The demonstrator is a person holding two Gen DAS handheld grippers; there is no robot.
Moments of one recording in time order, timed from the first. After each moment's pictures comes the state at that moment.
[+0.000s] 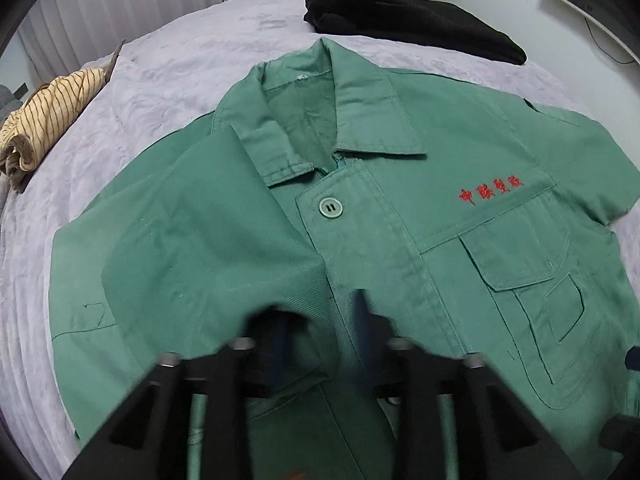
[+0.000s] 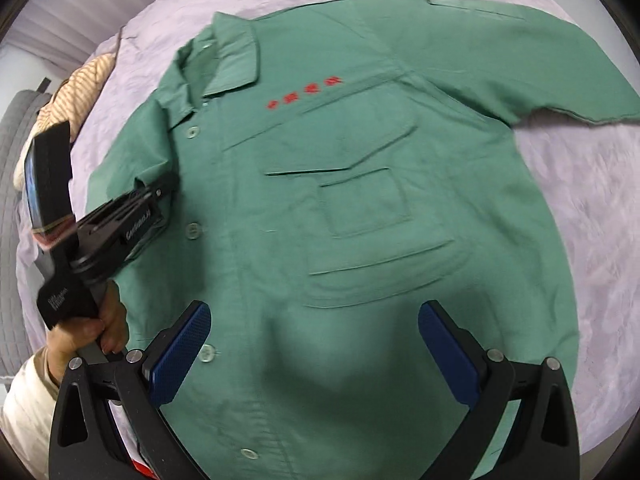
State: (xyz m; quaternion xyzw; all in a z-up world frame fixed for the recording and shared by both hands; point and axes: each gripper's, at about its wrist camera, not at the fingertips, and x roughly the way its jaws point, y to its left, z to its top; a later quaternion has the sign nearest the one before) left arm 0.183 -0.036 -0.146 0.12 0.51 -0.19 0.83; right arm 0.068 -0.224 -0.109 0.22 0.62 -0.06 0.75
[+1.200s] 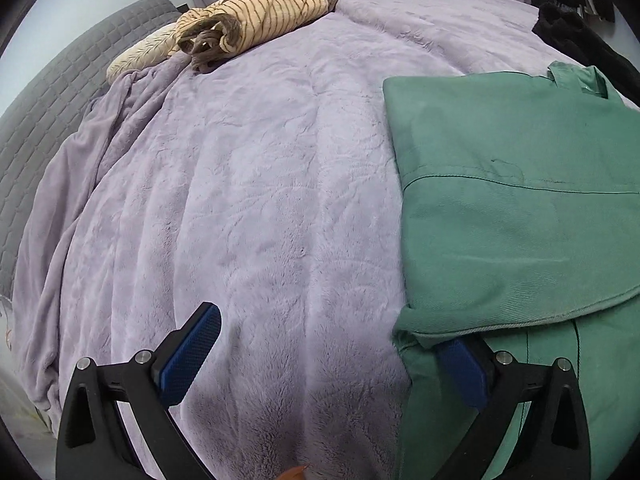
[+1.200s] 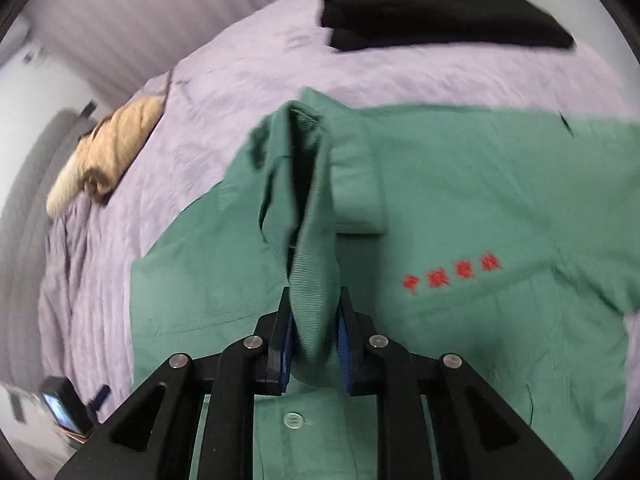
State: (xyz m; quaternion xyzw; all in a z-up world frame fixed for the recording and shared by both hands) left arm 0.161 0.191 -0.168 0.09 0.51 0.08 0.85; right arm 0.223 -0.195 -0.114 0.25 0.53 0.00 0.81
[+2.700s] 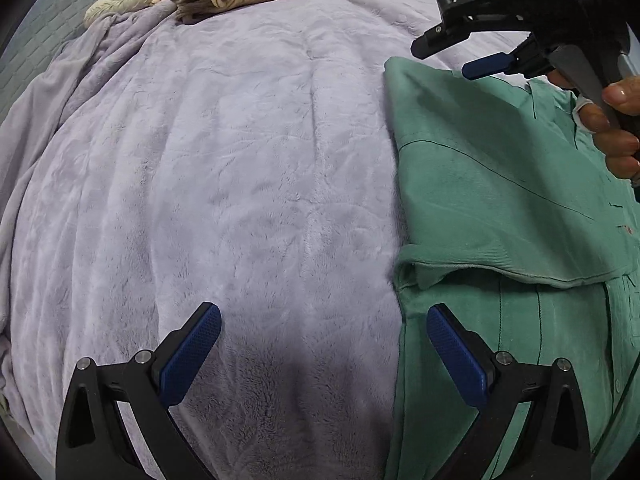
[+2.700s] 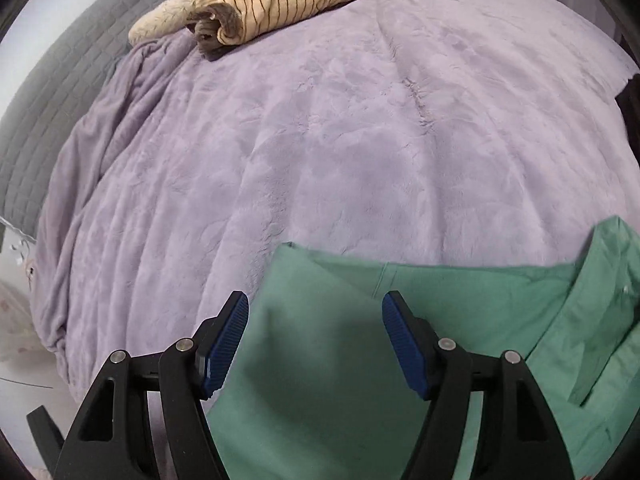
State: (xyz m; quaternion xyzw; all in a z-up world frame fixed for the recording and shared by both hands) left arm 0.137 0.226 -0.169 -0.03 0.55 0.02 0.83; right arm 0.386 0.101 -0.131 -0.02 0.60 0.24 0.76
